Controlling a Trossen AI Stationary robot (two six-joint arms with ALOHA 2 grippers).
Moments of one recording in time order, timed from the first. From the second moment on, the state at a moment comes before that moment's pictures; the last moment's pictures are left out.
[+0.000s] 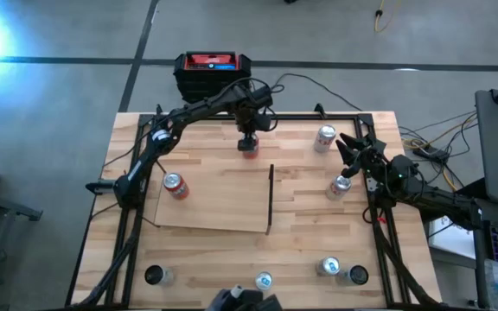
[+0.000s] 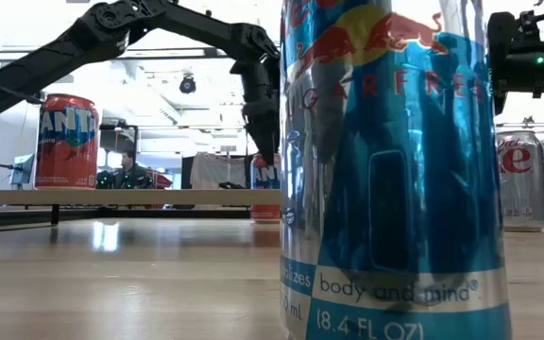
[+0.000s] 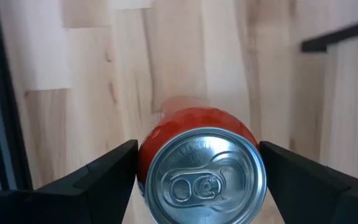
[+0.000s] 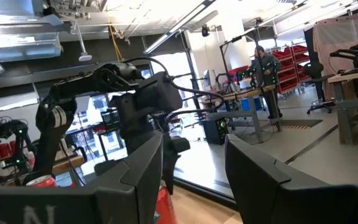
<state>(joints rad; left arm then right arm) 0.50 2.35 2.28 -1.34 0.17 0.59 -0.38 0.07 0.01 0.35 0.24 0.18</state>
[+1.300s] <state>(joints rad) 0.51 2.34 2.35 -1.32 0.03 -0.63 -0.38 0.07 0.01 0.34 0.24 0.18</state>
